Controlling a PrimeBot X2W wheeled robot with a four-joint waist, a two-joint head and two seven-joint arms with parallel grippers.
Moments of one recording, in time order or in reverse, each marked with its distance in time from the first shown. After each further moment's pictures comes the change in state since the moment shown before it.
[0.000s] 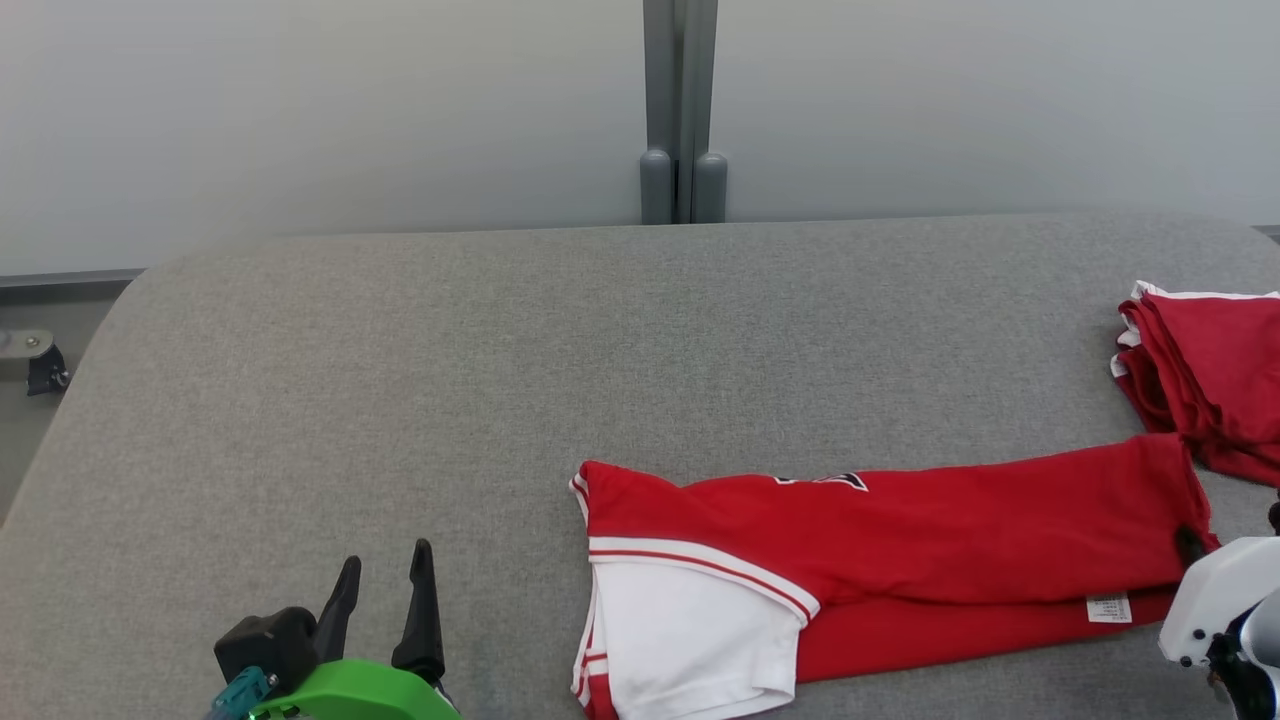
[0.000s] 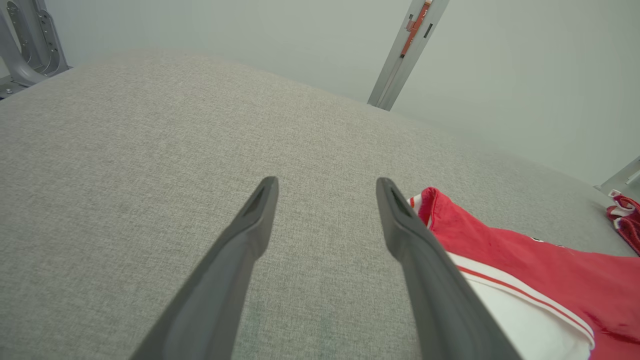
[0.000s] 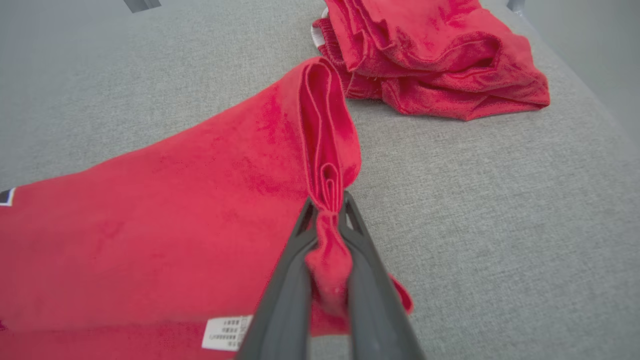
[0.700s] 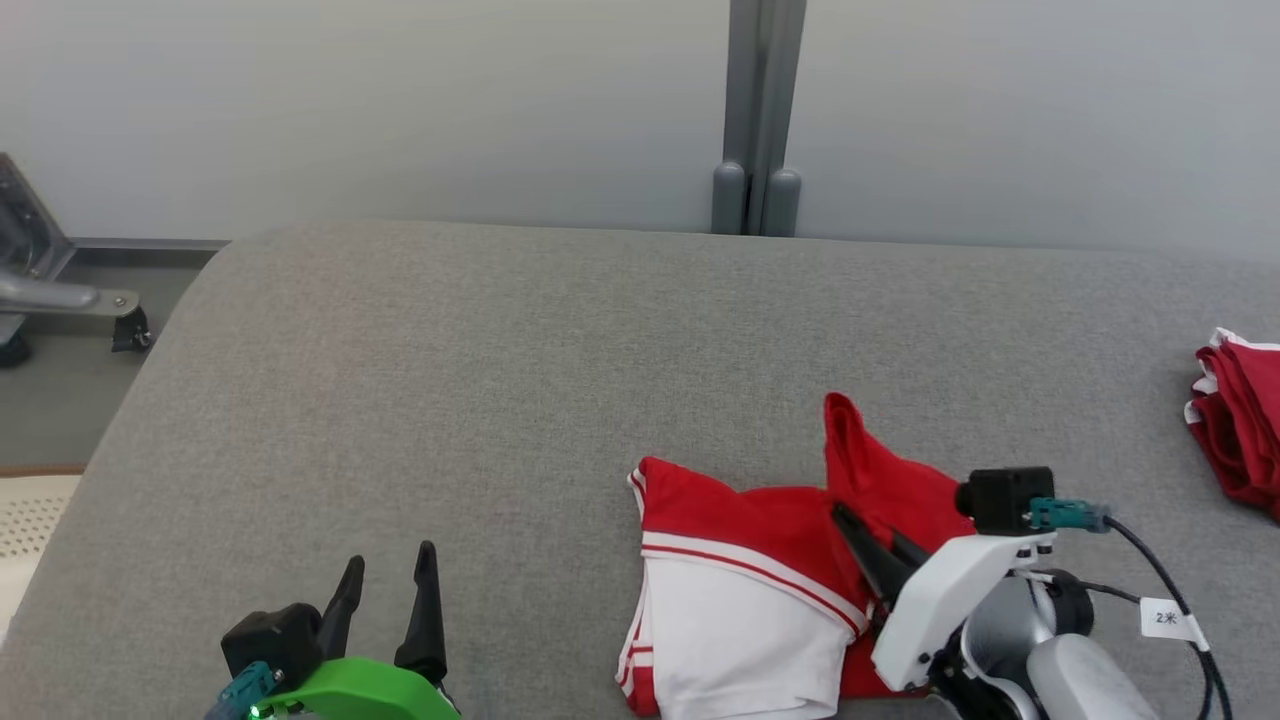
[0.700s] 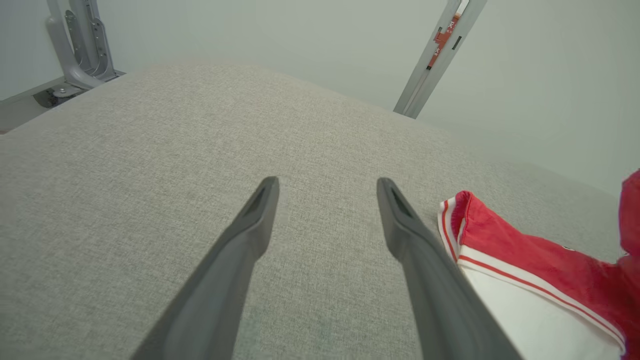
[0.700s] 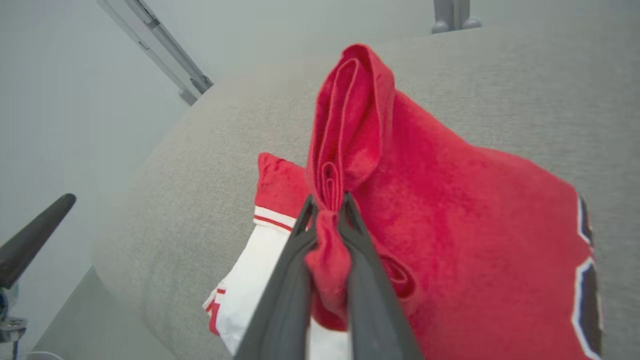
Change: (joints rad) left arm -0.010 0.017 -0.017 0.017 0.003 -0.004 0.002; right arm 0.091 0.219 0.369 -0.472 0.170 -0.001 0.119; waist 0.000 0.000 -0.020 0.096
